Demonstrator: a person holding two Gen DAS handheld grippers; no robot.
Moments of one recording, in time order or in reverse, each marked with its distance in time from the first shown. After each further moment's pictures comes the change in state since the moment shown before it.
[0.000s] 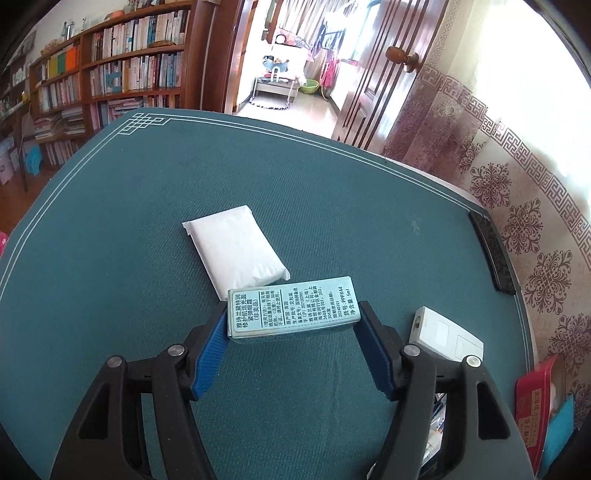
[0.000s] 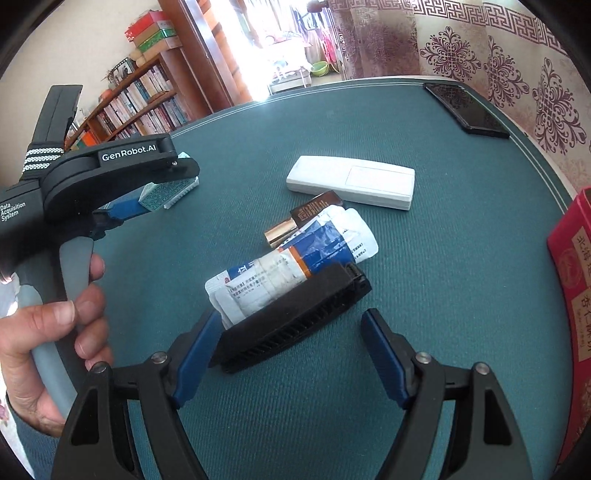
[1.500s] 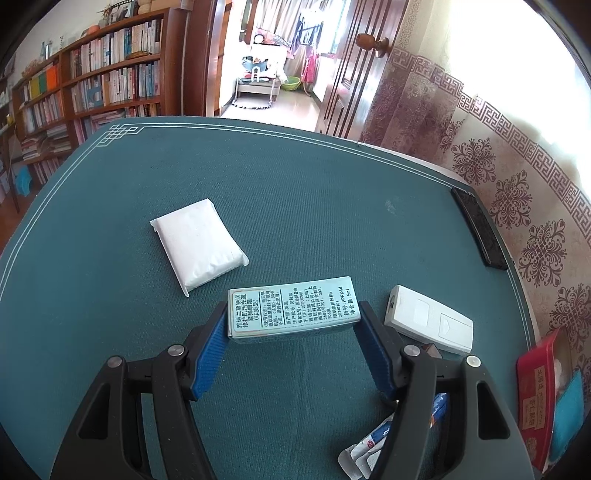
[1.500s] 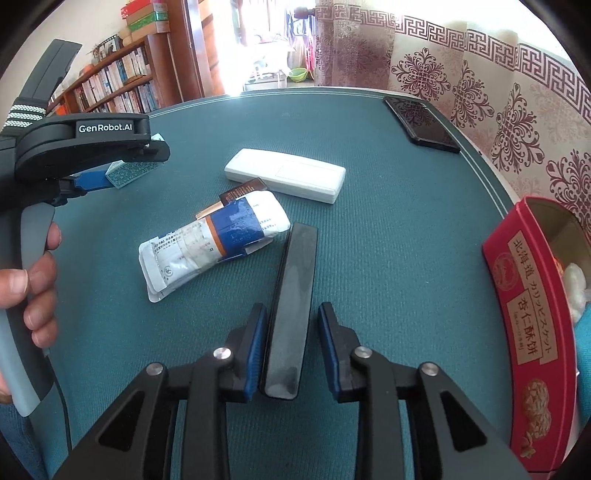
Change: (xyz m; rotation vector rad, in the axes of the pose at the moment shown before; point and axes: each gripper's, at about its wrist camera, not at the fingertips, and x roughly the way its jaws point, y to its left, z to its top) left arm -0.005 -0.028 -0.012 0.092 0.007 -0.017; right arm -0.009 -0.017 -0.009 -0.093 -0.013 -0.216
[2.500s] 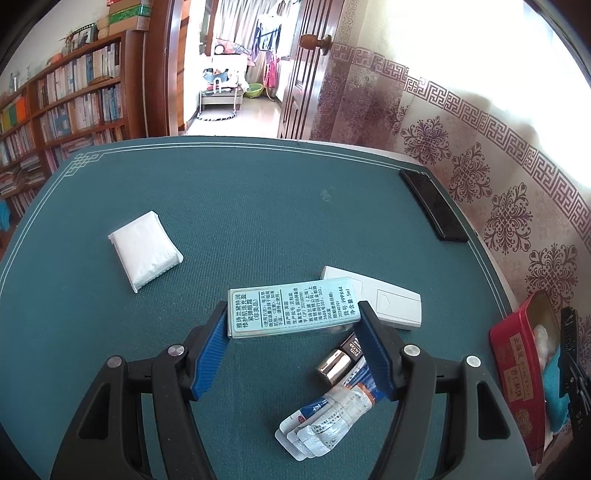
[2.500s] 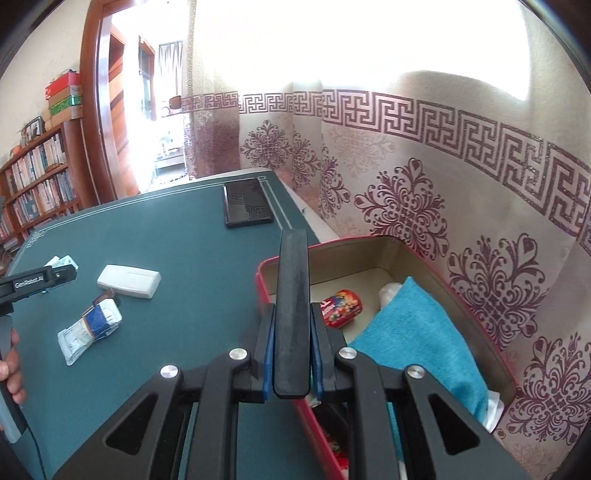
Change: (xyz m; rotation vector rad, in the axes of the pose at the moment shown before) left arm -0.018 -0.047 -0.015 0.122 -0.017 -0.076; right arm -0.100 -0.128 -0.004 0.222 -0.264 -0.335
